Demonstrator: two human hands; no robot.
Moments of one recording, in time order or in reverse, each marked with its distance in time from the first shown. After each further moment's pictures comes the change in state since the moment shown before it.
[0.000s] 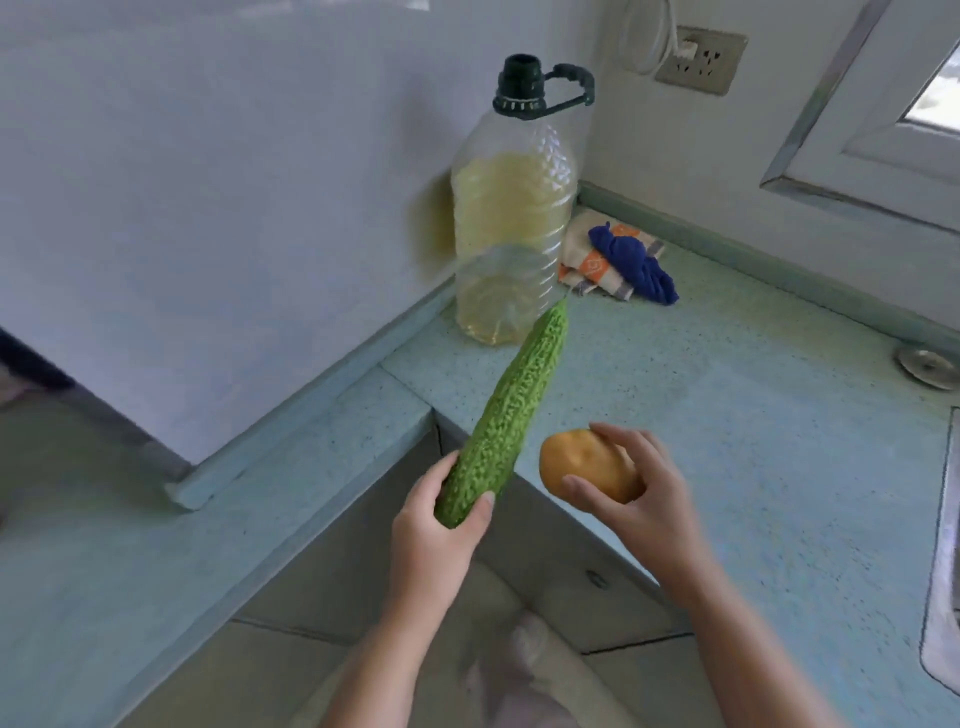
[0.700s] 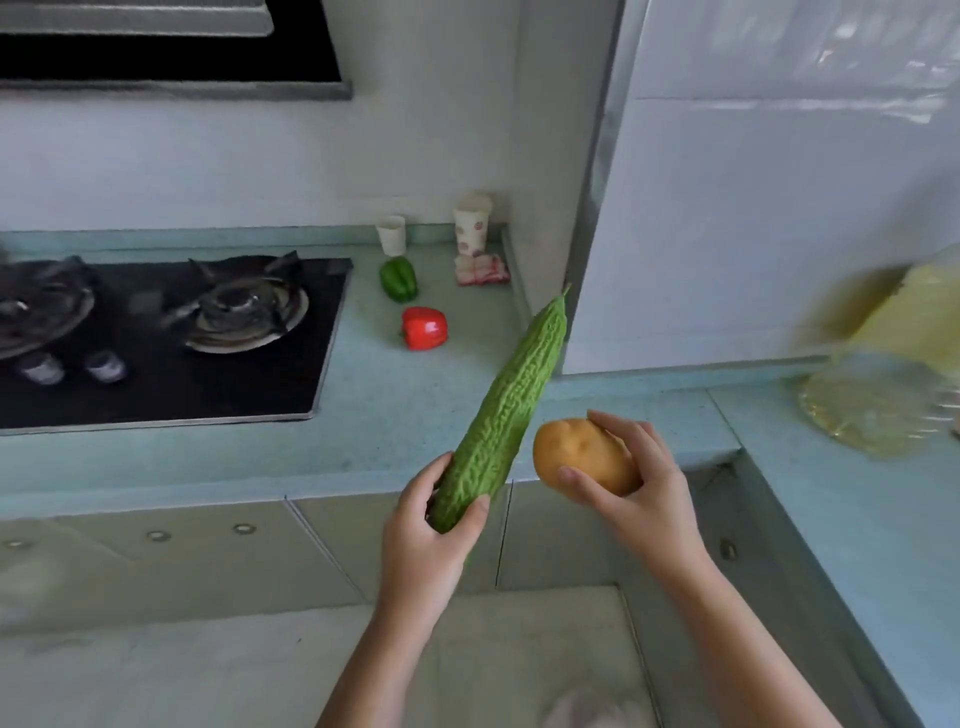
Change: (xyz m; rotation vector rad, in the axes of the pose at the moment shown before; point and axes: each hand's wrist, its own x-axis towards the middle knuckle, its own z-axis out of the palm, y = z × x) left_hand -0.192 -0.025 -0.208 -0.080 0.750 -0.190; right_hand -0.106 -0.160 0.174 0.197 -0.623 -0.416
